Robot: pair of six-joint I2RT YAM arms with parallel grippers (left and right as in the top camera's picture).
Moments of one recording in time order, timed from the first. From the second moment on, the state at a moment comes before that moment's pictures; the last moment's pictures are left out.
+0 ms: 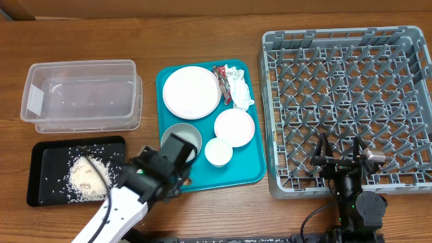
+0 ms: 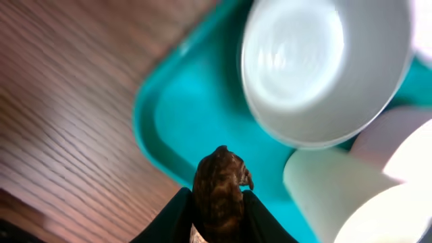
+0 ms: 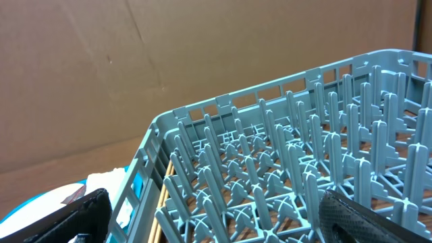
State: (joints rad) left arm -0.56 1.08 0.76 -0.97 -0.09 -1.53; right arm -0.03 0.01 0.02 -0.04 -0.02 0.29
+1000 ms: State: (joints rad) left arm 0.45 1.18 0.77 -0.91 -0.35 -1.34; right arm -0.03 0.01 0.02 -0.04 -0.02 0.29
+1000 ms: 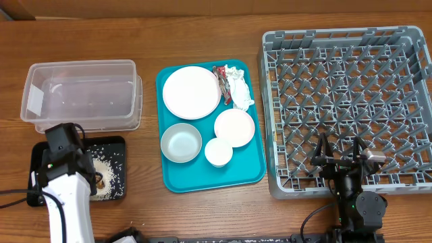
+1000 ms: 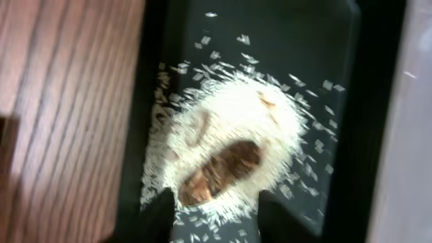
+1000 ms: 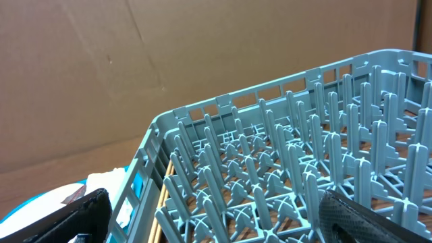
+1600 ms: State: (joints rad) left arm 0.47 1.05 1.02 -1.01 0.00 -0.86; right arm -0.03 0.01 0.02 -0.03 -0.02 0.29
